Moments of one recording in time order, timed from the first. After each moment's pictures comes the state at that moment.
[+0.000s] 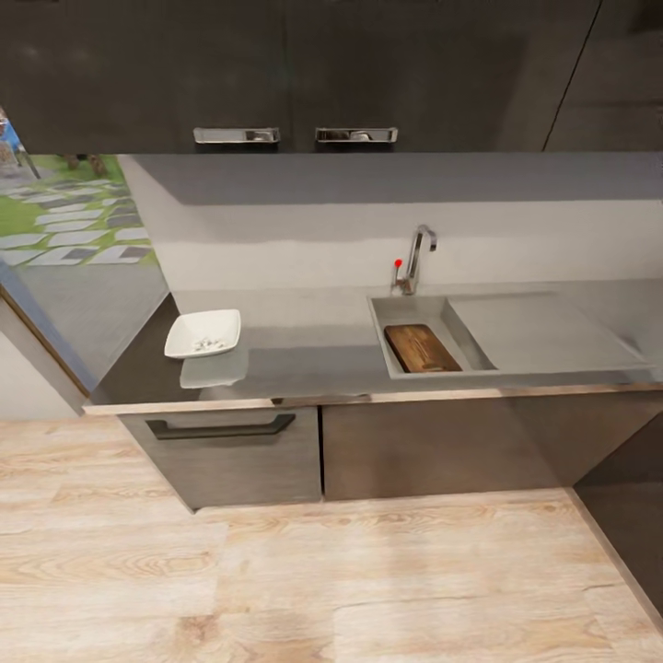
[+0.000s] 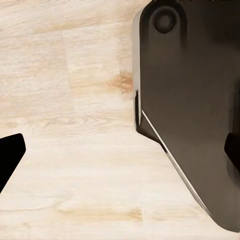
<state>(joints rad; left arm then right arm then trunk) 0.12 0.06 -0.39 0.06 0.38 -0.69 0.05 -0.12 -0.05 -0.35 -0.02 0.31 -0.45 -0.04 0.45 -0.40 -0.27</state>
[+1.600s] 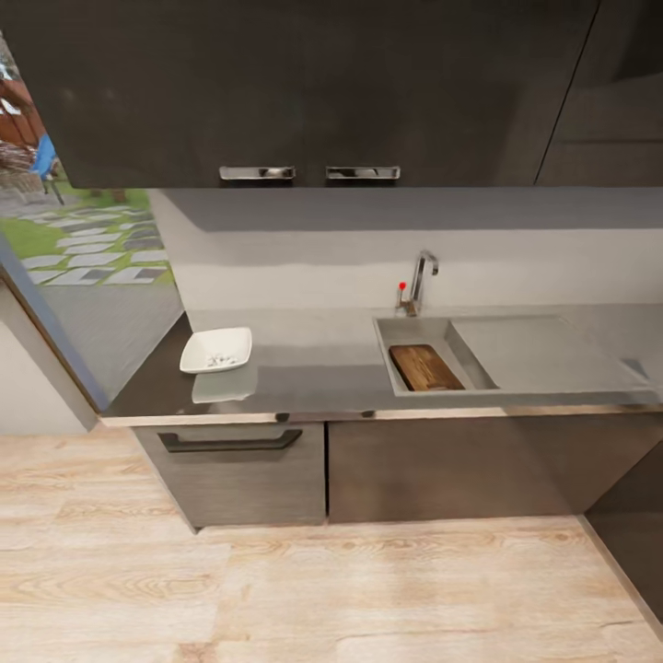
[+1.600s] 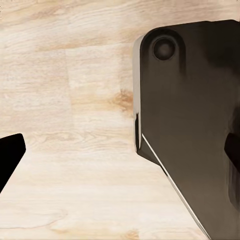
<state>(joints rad) 0.12 0.06 -0.39 0.06 0.38 -0.69 0.05 -0.12 -0.05 -0.35 -0.02 0.31 -0.45 -0.05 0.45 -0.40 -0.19</state>
